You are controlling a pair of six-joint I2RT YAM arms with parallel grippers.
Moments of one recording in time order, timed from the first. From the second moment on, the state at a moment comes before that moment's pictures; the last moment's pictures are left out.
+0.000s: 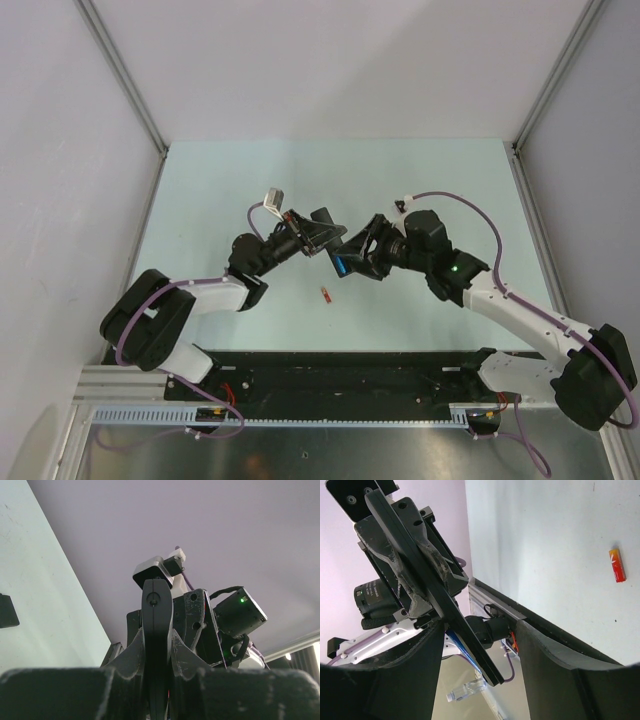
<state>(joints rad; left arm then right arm) -0.59 1.48 0.51 1.25 0.43 -1.39 0.69 1.14 0.82 -0.09 -0.34 1.25</state>
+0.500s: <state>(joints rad) -0.59 1.47 0.51 1.24 0.43 -1.39 0.71 1.13 0.80 -0.04 -0.34 1.27</state>
